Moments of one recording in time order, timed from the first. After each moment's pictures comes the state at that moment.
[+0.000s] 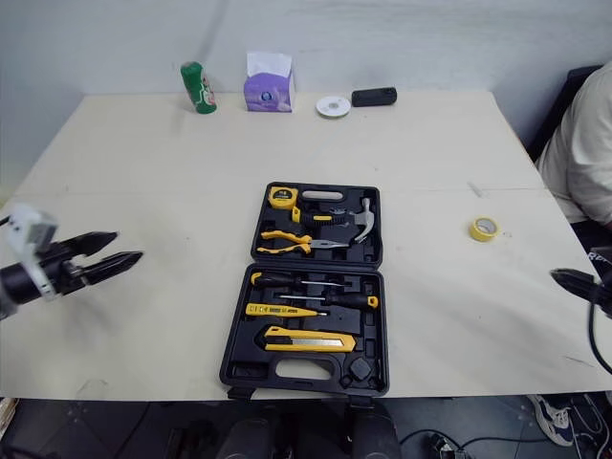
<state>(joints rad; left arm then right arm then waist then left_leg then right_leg) -0.26 0.90 0.41 0.05 -0.53 0.62 -0.98 -0.04 -1.16 -0.57 0.20 0.43 0.47 1.06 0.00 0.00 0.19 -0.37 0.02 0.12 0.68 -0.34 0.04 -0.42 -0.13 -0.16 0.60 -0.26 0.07</state>
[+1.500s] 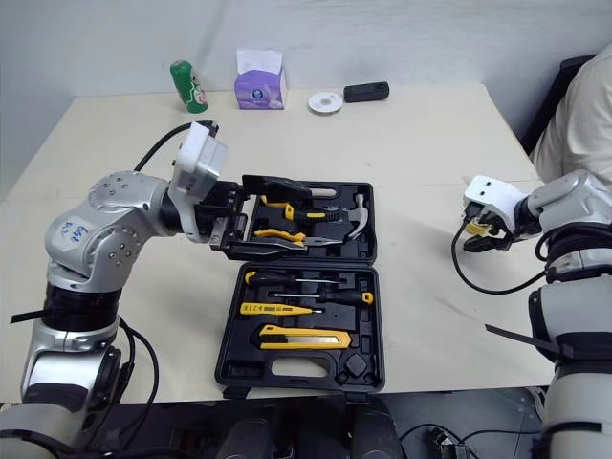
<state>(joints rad) -0.81 0.57 -0.05 -0.18 -0.62 0.66 -1.10 -1.21 -0.82 0.34 1.27 -0.34 0.06 1.15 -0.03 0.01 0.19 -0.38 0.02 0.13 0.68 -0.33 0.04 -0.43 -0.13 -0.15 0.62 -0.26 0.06</state>
